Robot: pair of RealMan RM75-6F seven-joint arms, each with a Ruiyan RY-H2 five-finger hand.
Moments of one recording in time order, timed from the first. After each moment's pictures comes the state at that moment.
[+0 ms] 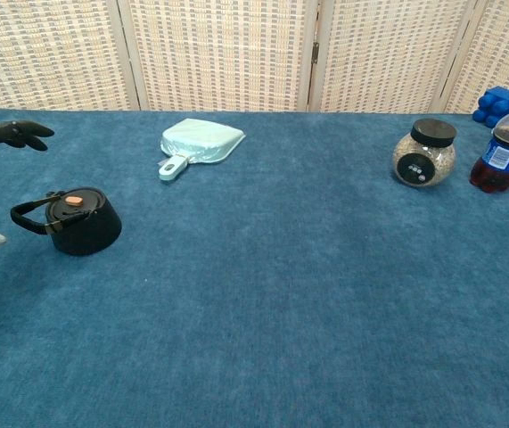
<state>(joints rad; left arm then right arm) -0.40 -1.32 -0.13 -1.59 1.47 1.14 0.19 0.00 -1.20 0.10 -1.49 -1.55 1.68 0.01</state>
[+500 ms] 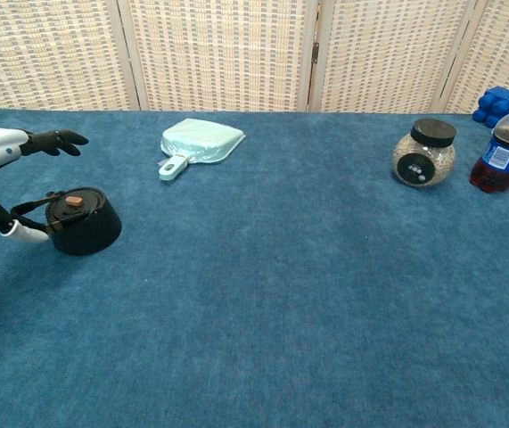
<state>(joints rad) -0.48 -1.42 -0.17 -1.52 1.32 1.06 0.26 0.00 -1.20 0.11 -1.45 -1.53 1.66 0.04</state>
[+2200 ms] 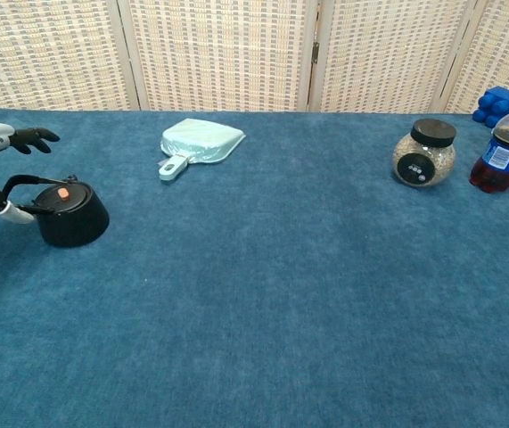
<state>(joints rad) -0.59 -1.43 -0.22 -1.38 0.99 0.97 0.30 -0.02 -1.21 0.11 -1.41 -1.53 1.67 0.09</state>
